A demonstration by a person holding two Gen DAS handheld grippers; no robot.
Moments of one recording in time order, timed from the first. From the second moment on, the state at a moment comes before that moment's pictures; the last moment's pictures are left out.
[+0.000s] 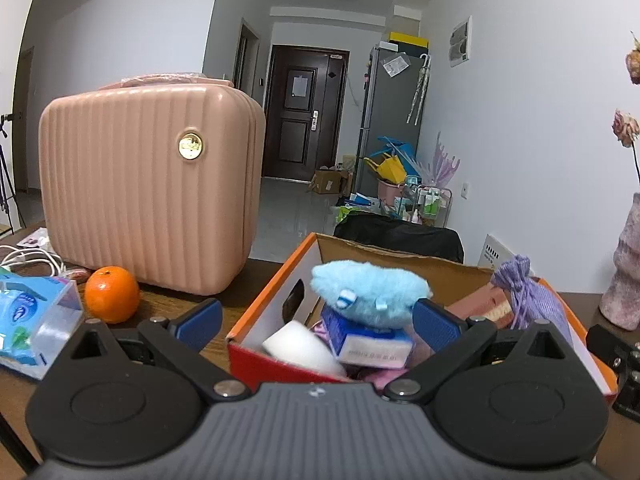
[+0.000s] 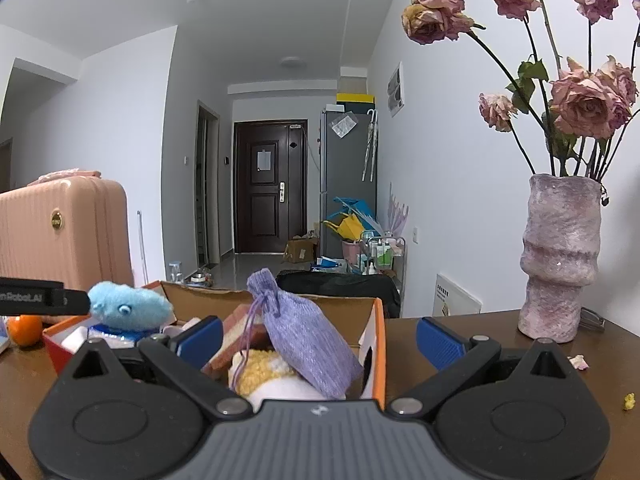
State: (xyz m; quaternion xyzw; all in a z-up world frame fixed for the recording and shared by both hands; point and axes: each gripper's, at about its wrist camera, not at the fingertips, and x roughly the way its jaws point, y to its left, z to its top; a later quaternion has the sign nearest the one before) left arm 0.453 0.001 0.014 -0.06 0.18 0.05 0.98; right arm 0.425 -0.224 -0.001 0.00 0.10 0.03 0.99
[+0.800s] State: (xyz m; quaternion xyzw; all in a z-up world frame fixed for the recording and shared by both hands) left arm 0.378 0.008 0.004 -0.03 0.20 0.04 0.98; right arm 0.357 -0.227 -0.007 -0.03 0.11 0.04 0.99
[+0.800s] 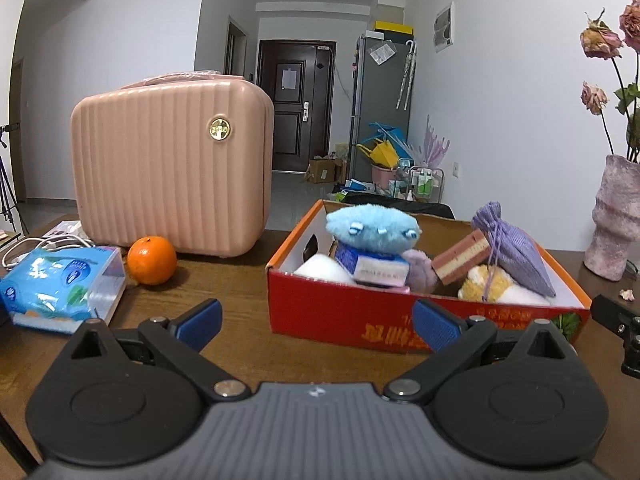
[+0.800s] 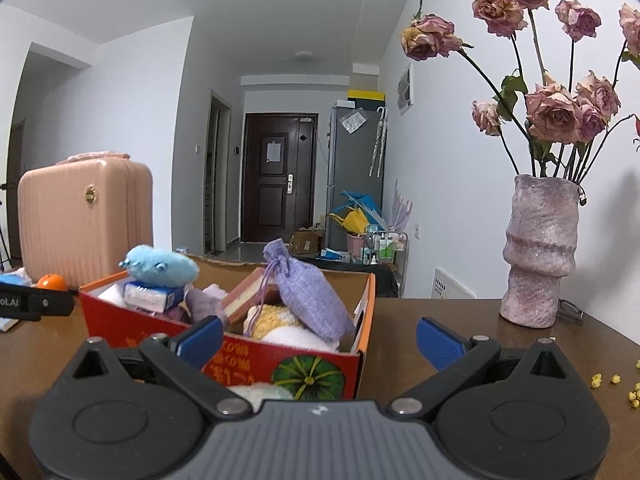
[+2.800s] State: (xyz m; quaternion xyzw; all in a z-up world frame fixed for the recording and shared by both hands) left arm 0.338 0.006 -0.015 -0.03 0.25 0.01 0.97; right arm 0.399 -0.173 -0.047 -0.02 0.31 0.00 0.95
